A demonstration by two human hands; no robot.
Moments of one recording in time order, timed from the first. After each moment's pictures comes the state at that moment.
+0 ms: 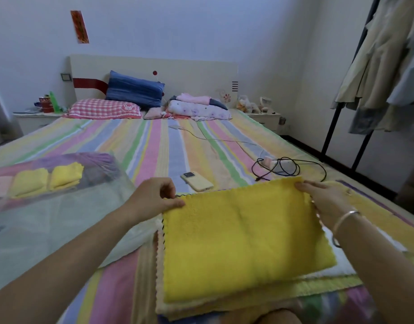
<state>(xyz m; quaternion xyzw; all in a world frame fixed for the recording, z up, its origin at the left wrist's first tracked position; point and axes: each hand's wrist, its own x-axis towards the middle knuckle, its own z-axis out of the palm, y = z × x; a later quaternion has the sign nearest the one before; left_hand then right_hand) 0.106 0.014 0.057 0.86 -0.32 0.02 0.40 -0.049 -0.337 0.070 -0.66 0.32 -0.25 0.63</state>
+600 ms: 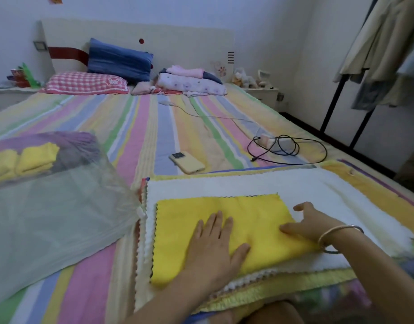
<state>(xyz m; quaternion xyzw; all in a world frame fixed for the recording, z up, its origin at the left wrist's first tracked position) 0.003 -0.110 -0.050 0.92 -0.37 -0.08 0.11 -0.052 -0.348 0.001 -0.89 0.35 0.11 0.27</state>
